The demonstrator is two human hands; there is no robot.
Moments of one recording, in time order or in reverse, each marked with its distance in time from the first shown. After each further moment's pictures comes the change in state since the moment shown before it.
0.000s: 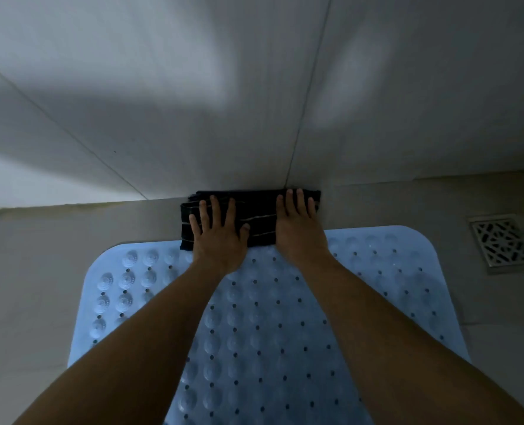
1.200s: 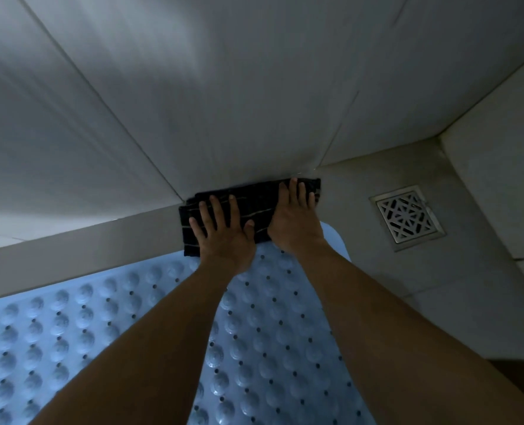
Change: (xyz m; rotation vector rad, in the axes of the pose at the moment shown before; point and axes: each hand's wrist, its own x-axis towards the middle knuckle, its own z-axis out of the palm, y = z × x) left_hand 0.017 0.200 0.032 0.063 -0.116 0.060; right_hand -0.030 0.173 -0.013 0.260 0.028 0.274
